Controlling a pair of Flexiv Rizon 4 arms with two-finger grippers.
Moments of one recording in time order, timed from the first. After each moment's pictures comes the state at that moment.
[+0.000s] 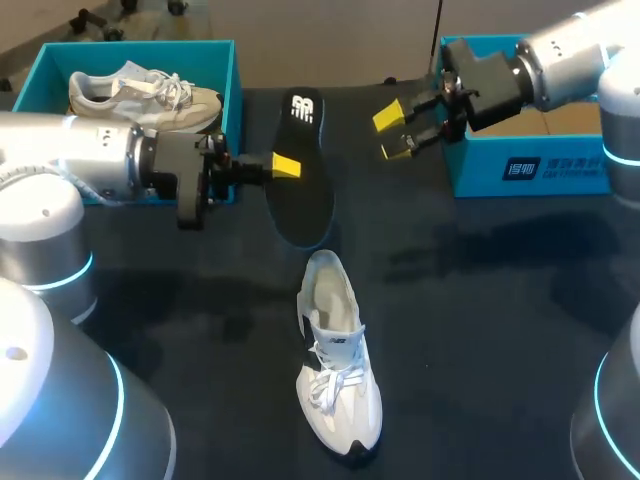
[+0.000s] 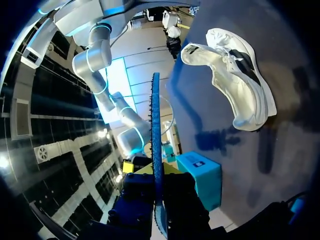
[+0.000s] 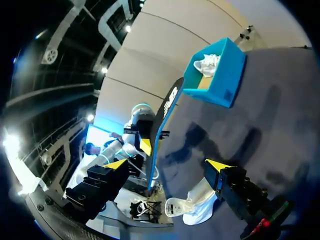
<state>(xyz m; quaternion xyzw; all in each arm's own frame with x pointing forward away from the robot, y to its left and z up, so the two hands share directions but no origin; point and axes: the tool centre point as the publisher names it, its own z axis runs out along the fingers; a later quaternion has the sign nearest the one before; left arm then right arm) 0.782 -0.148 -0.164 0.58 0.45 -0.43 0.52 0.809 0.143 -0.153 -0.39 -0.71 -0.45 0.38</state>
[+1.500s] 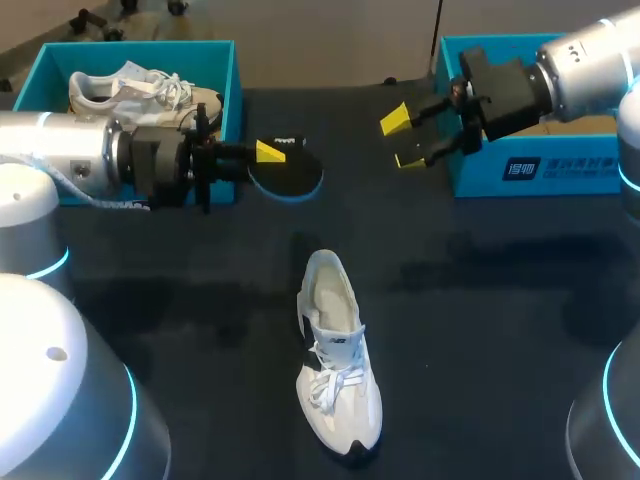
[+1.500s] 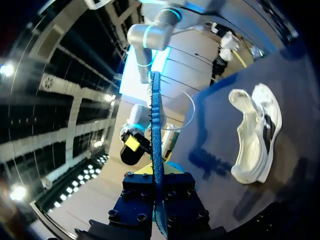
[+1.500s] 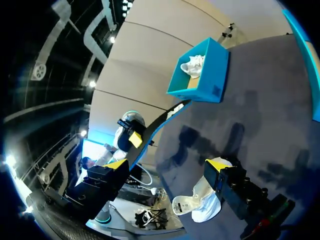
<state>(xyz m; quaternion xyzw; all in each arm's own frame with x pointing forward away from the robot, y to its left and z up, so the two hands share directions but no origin) 0.775 -0.129 -0.144 0.40 0.62 -0.57 0.37 0.791 0.133 -0.146 -0.46 -0.68 -0.44 0.36</state>
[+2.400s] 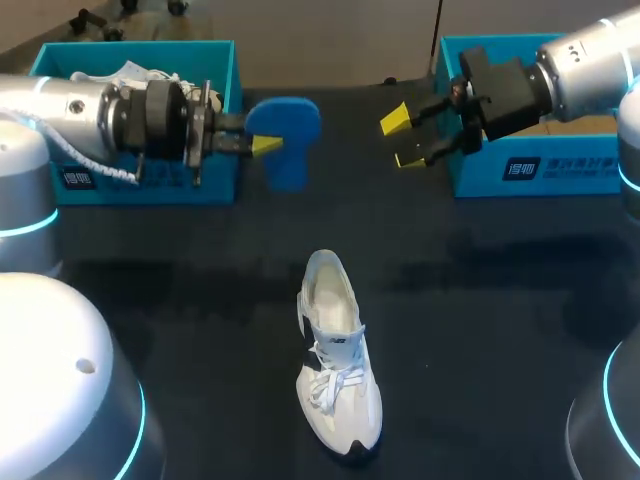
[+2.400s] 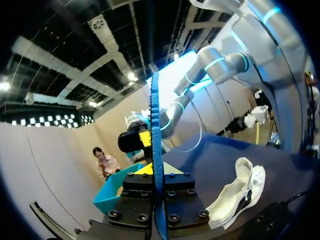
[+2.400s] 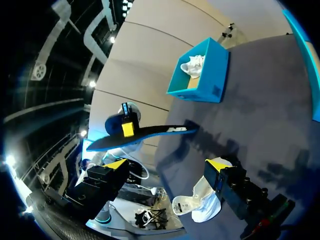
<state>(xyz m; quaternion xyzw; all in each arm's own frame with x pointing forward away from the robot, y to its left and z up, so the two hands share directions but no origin) 0.783 -0.128 -0.116 0.18 0.70 -0.67 0.12 0.791 0.133 -0.146 -0.46 -0.68 -0.44 0.36</state>
